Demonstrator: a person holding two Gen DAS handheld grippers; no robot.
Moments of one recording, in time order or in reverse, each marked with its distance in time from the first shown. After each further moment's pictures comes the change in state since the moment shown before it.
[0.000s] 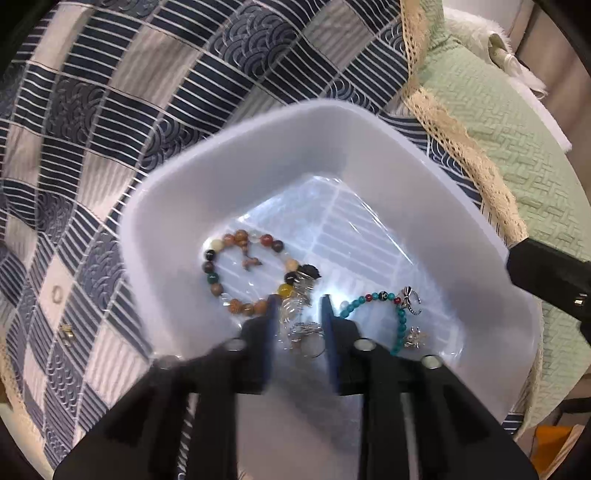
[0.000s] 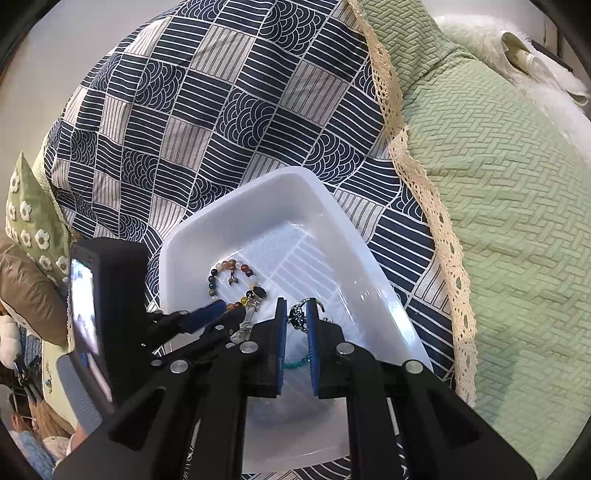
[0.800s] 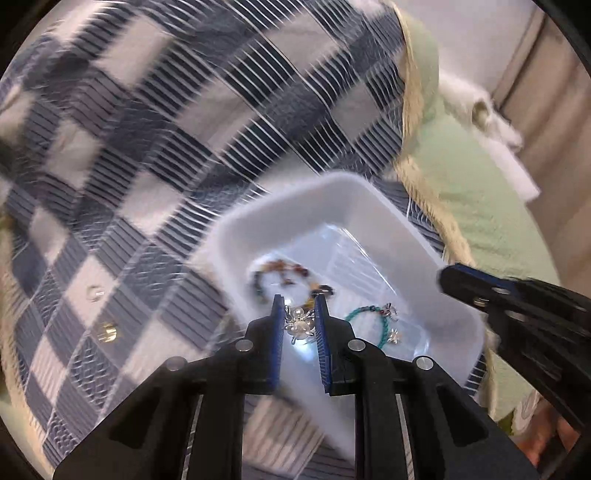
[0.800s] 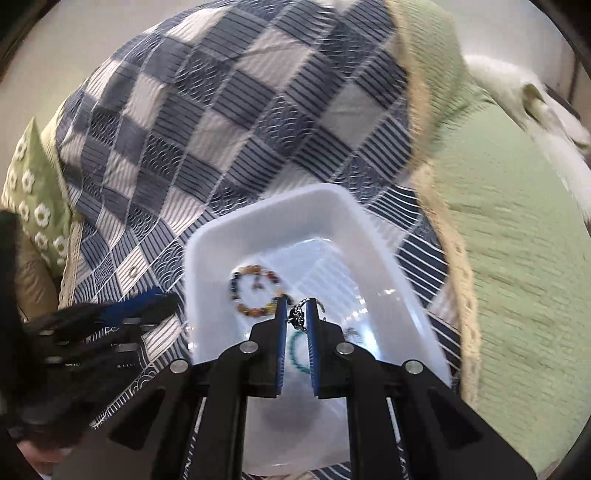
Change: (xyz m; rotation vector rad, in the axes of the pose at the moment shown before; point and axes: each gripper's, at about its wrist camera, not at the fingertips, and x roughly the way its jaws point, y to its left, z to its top) left arm -0.067 0.040 -0.007 -0.064 -0.115 -0.094; right arm -0.011 0.036 -0.002 -0.082 -0.043 -0.071
